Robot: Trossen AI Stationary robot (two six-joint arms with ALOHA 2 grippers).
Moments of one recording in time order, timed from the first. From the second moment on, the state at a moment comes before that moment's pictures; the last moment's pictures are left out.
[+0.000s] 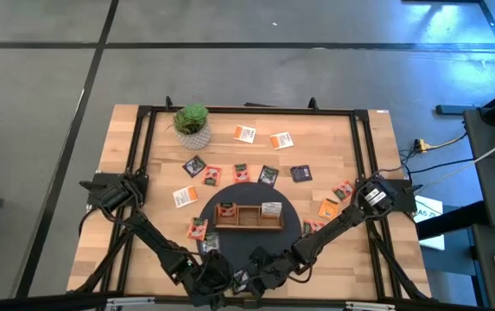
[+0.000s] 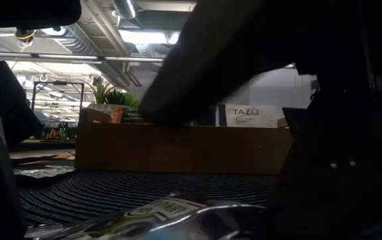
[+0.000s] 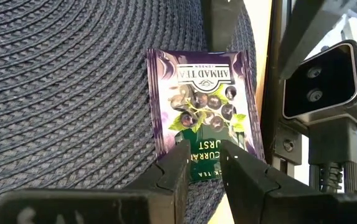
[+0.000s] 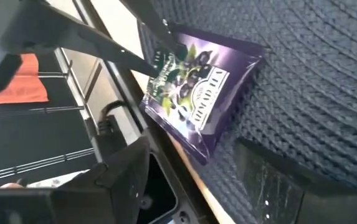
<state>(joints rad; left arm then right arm) -0.80 2.09 1.16 0.11 -0.48 -1.09 0.62 2.17 1.36 0.06 0.05 1.43</state>
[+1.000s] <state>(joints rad) -0.80 2.07 1.15 0.10 -0.46 -1.07 0.59 2.17 1.36 0.08 0.06 1.38</state>
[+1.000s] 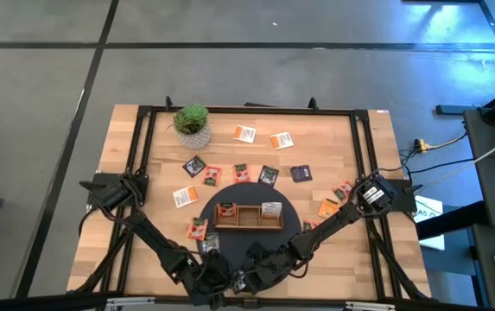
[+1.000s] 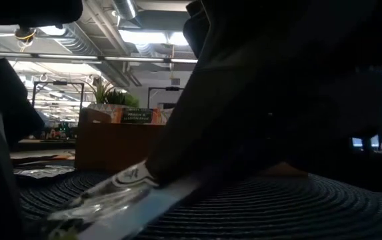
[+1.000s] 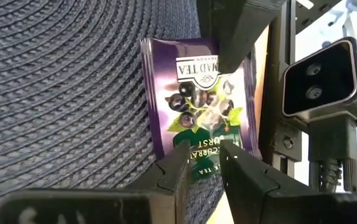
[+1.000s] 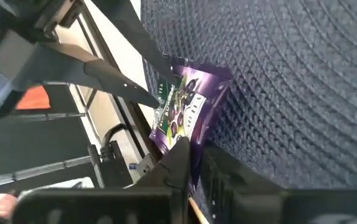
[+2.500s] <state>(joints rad) -0.72 1.73 1.16 0.41 -0.70 -0.60 0.88 1.75 1.36 0.06 1.14 0.62</state>
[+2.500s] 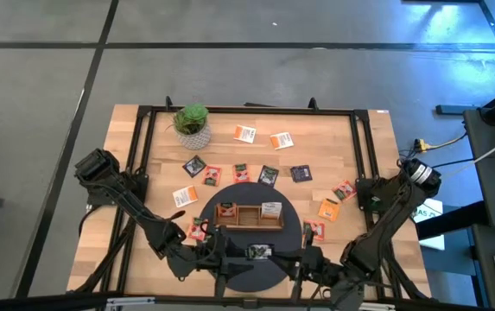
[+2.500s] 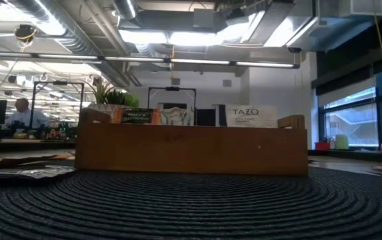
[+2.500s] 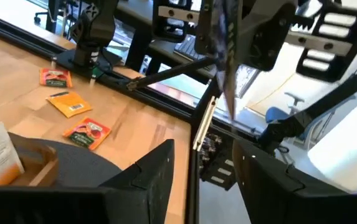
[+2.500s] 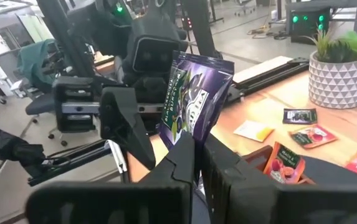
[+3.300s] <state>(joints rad) -0.72 1.73 1.16 0.65 -0.80 -0.51 0.87 1.75 1.36 0.06 1.10 0.59</state>
